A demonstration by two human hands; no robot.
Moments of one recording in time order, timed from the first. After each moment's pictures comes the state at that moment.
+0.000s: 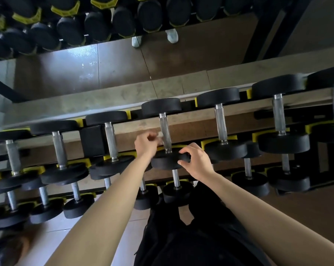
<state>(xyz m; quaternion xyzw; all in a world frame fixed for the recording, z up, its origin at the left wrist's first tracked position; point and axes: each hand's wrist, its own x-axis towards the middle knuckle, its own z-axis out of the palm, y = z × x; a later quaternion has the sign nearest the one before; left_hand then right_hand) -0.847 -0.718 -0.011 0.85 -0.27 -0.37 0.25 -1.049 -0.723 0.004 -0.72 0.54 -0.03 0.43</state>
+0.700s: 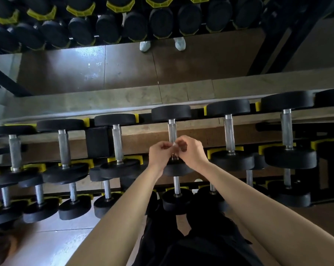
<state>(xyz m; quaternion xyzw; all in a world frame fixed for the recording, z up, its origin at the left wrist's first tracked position) -0.867 -0.703 0.003 0.76 -0.19 -0.49 0.37 -0.994 -0.763 0.004 -0.69 0.52 -0.09 0.49</state>
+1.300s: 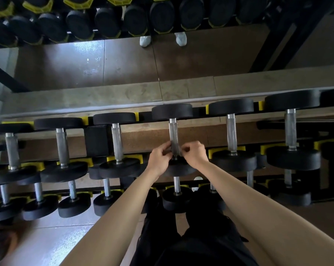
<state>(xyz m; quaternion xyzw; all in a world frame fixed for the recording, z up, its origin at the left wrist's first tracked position) -0.853 -0.694 -0.007 0.76 -0.30 -0.52 0.27 -0.993 -0.770 -0.030 -0.65 0.60 0.02 0.47</state>
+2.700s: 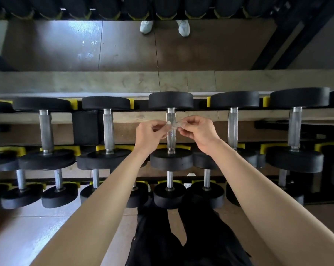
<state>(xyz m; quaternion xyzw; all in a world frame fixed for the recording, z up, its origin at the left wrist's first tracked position) -0.832 -0.722 -0.011 0.74 -0.33 -0.43 0.41 -0.997 -0.817 0.001 -0.36 0.53 -0.19 0.74</state>
